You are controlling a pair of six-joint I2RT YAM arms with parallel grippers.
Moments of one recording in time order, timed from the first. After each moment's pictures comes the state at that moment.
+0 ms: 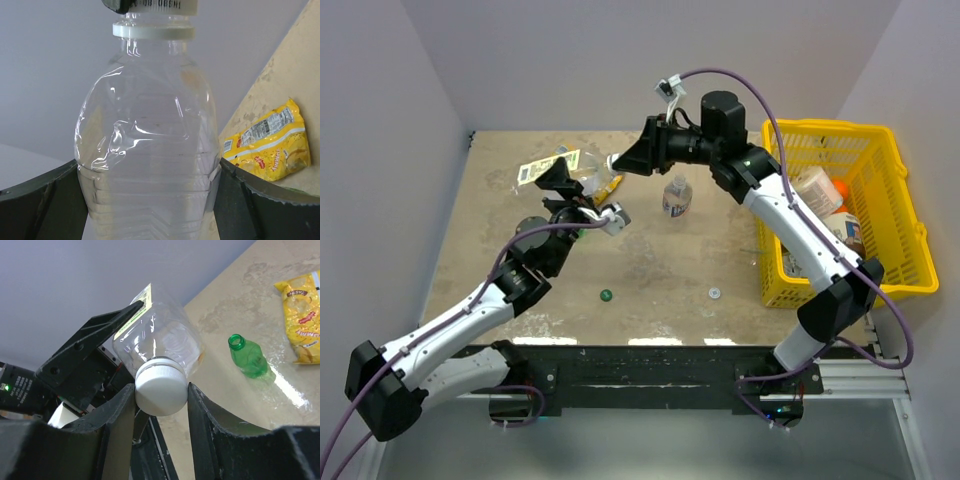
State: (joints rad) left arm -0.73 0.97 0.74 0.36 -0.35 1.17; right arm 0.57 1.63 1.75 -0.33 -0.67 0.48
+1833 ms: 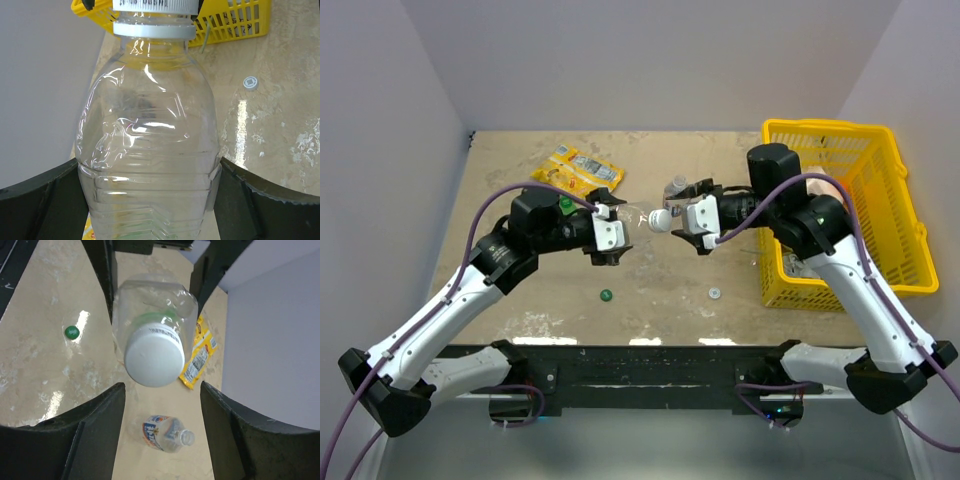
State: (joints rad) left arm -0.66 1.04 1.09 -0.37 0.50 0.71; right arm 0.57 1.21 1.53 -0.86 -0.75 -1.14
